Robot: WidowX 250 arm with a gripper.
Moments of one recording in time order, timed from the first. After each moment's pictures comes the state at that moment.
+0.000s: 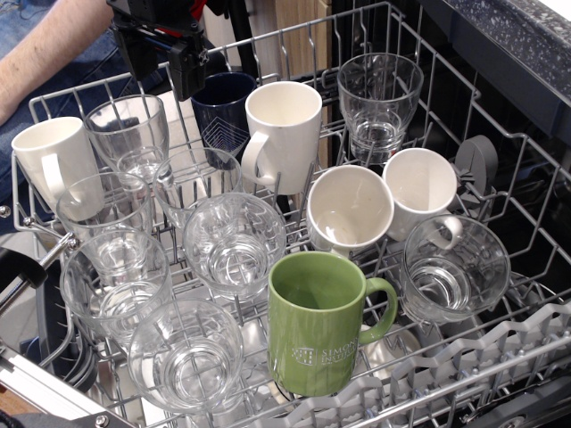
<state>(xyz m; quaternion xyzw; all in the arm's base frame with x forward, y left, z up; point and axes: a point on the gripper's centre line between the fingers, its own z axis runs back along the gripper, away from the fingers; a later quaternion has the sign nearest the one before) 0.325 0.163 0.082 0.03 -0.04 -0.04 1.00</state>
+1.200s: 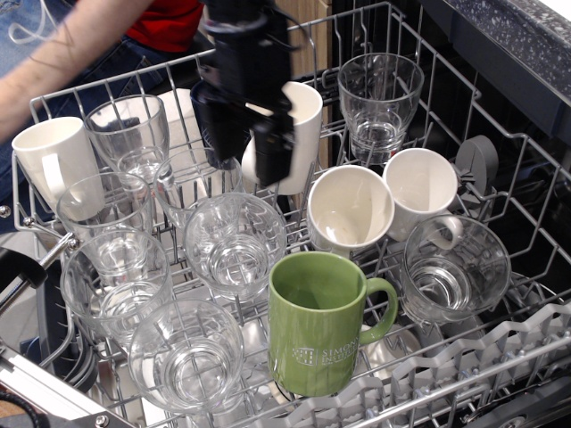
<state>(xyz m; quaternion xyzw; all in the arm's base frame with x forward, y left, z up) 0.282 0.031 0.065 -0.05 0.03 -0.16 0.98</state>
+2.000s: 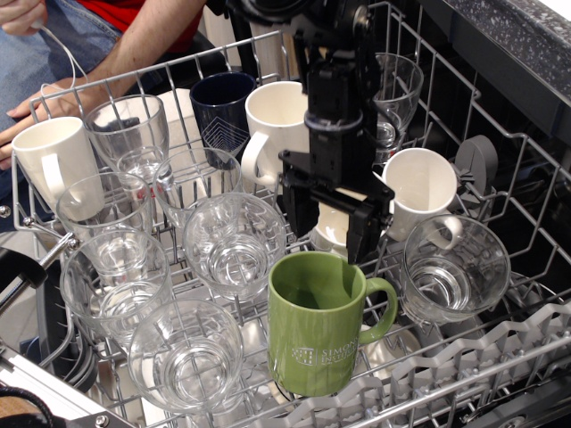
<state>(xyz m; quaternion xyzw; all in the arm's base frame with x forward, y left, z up) 0.286 -0.023 0.004 -0.05 0.04 -0.08 0.99</state>
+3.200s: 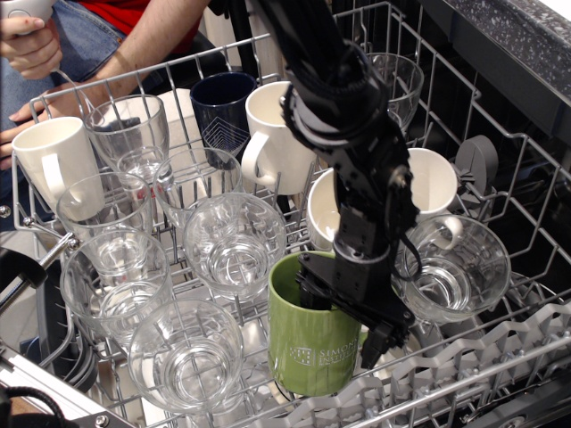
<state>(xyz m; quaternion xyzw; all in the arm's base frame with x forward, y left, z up) 0.251 -0.059 -0.064 0.01 0.03 -0.08 1.00</state>
